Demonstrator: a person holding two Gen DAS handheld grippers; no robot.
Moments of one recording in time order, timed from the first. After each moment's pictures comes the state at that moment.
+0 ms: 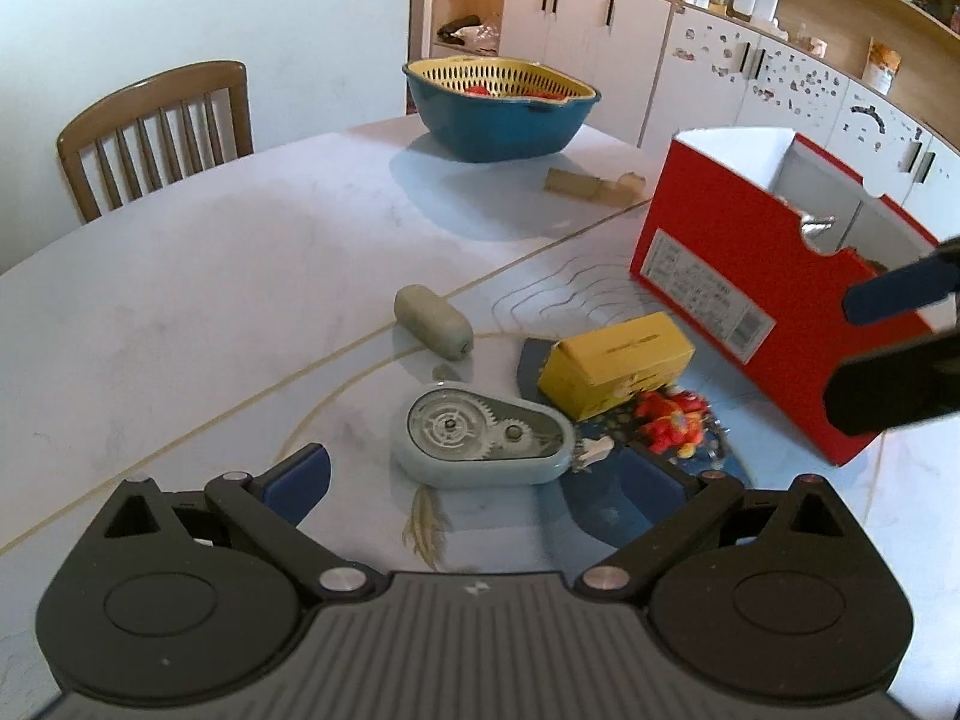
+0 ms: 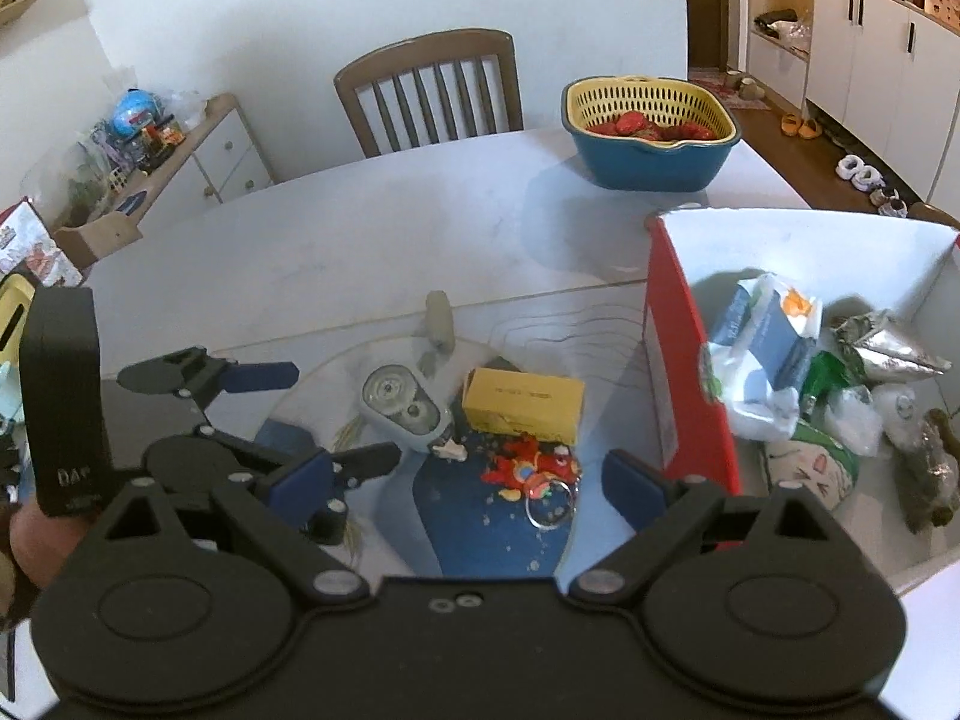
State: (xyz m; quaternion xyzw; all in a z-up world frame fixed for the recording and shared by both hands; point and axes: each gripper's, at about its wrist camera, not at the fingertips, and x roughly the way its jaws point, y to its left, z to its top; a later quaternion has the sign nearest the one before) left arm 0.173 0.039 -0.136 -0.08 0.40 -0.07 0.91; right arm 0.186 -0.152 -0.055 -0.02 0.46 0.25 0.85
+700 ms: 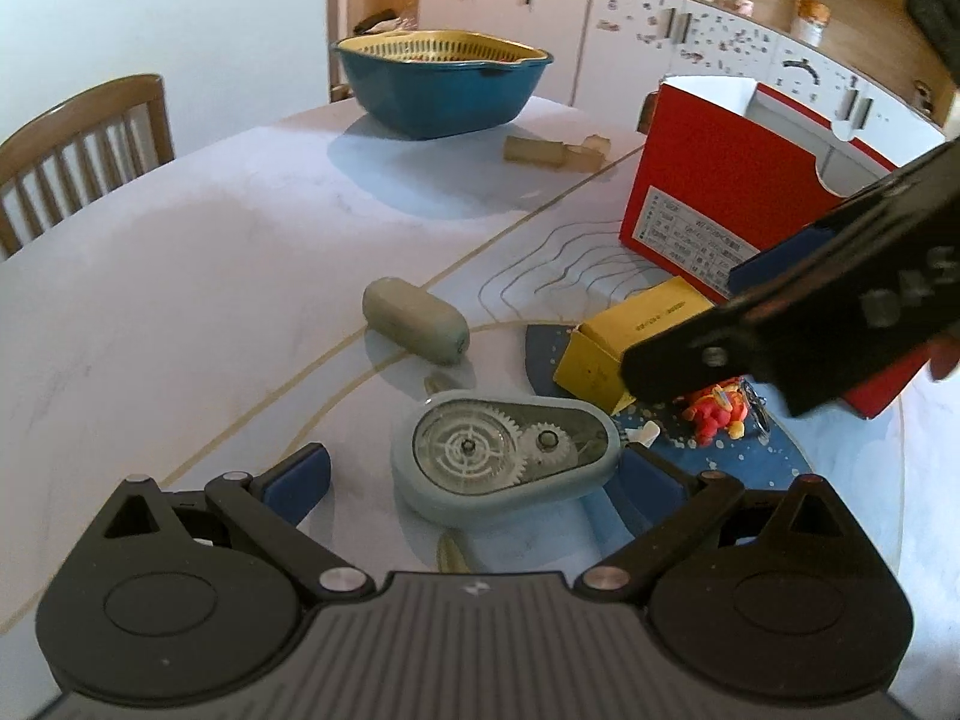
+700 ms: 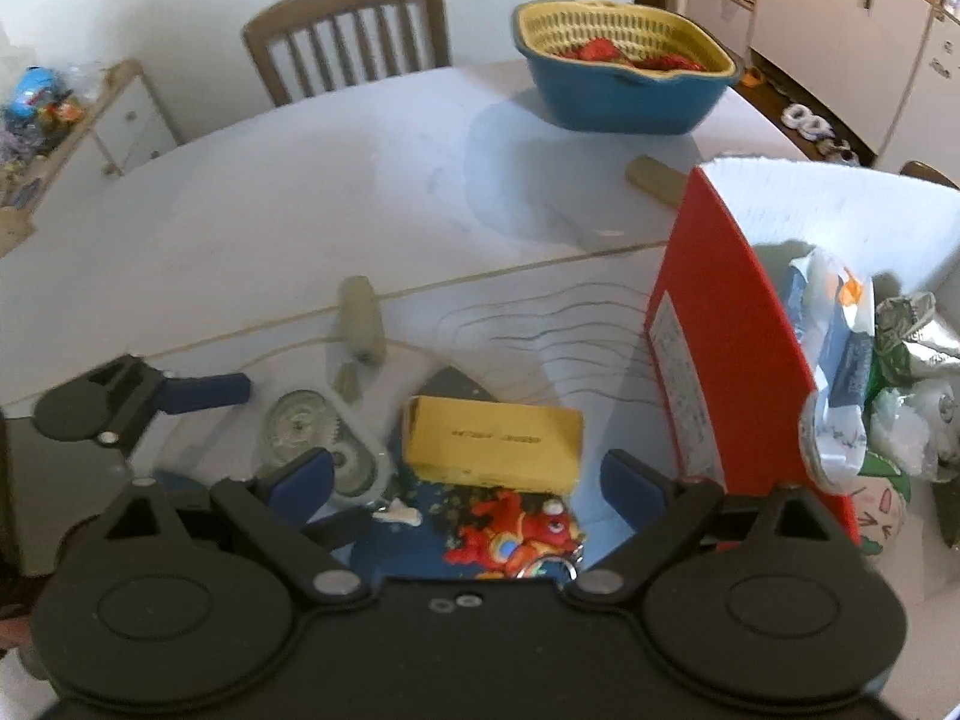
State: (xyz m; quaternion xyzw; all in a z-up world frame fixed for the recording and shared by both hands) left arm 0.208 0.051 -0.169 -0.04 0.40 -0.15 0.90; right arm 0.246 -0.106 -0.115 -0.03 0.51 0.16 0.84
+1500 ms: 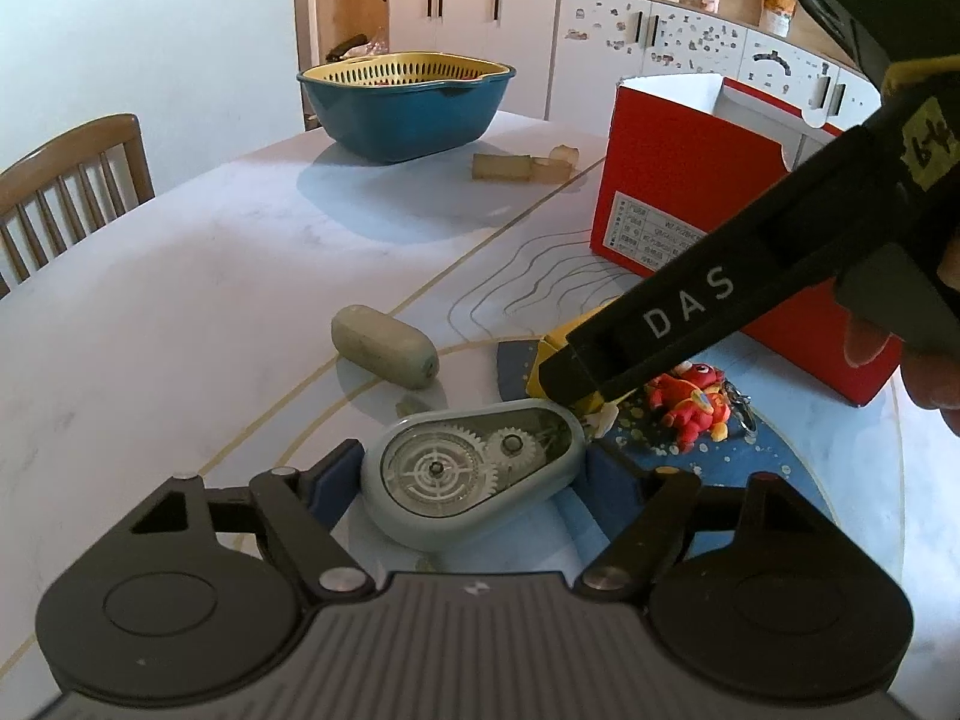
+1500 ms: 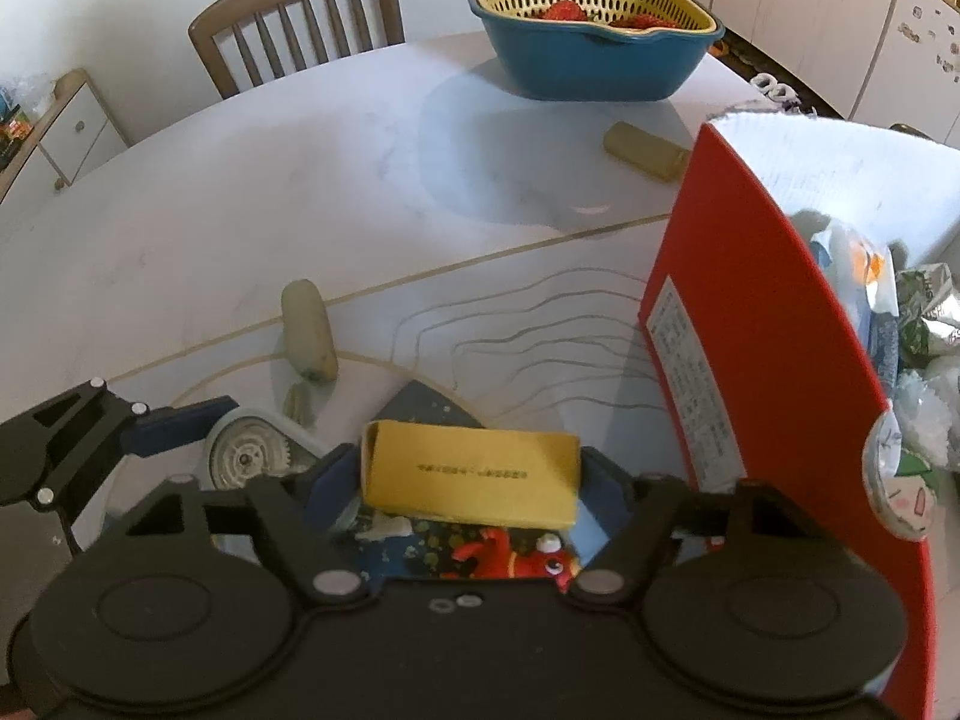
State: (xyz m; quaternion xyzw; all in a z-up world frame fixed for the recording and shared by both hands) left arm 0.207 0.037 -0.168 -0.02 0.37 -0.17 0.91; right arm 0.267 -0.099 -0.137 -0.02 0.53 0.13 0.84
